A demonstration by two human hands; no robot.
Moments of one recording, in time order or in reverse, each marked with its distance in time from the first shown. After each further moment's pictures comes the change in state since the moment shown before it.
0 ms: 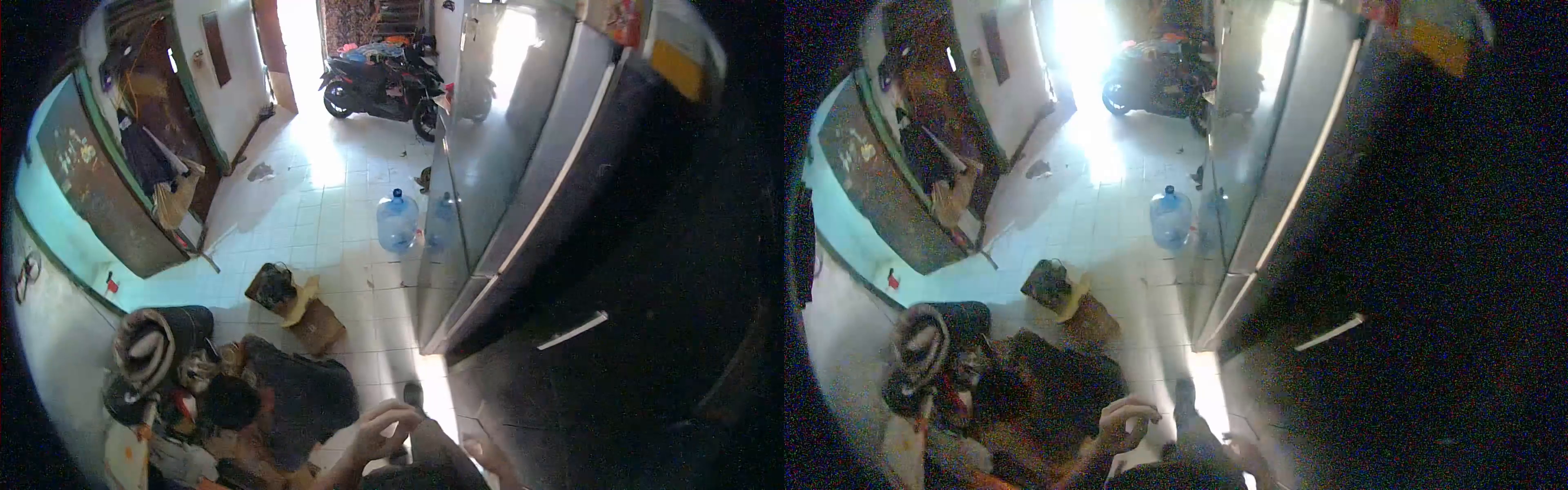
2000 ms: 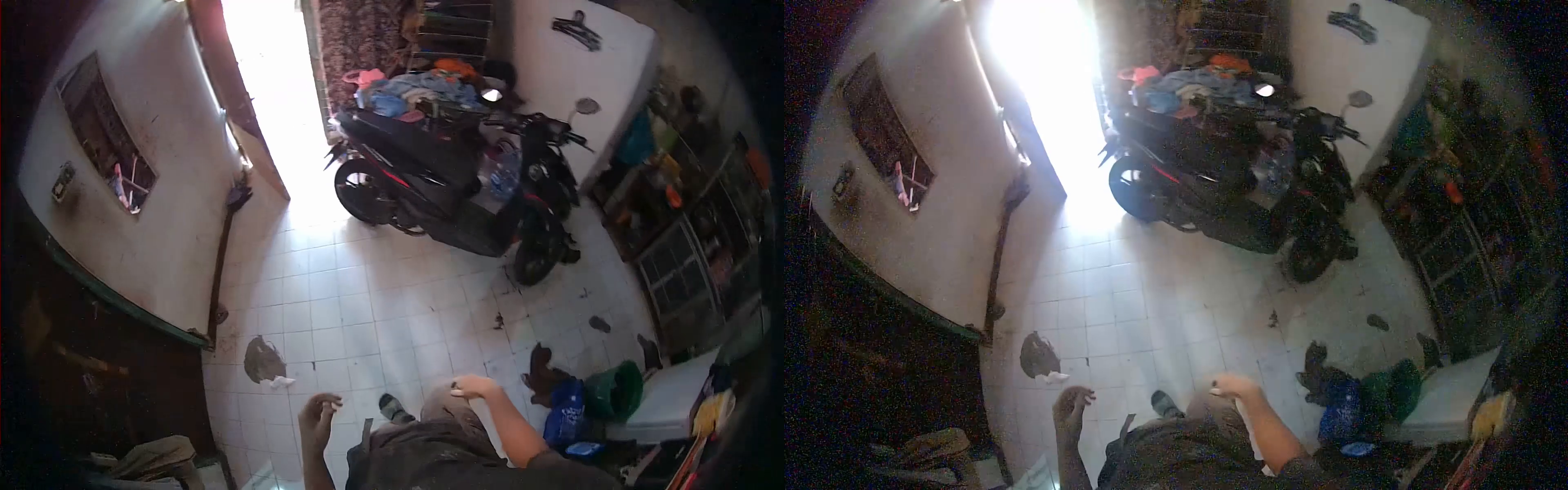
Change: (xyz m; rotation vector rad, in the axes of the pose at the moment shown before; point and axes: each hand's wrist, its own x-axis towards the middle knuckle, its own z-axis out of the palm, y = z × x) left_hand 1.302 -0.975 -1.032 0.031 0.384 -0.602; right_hand 1.827 -0.993 -0.206 -0.687 -0.443 -0.087
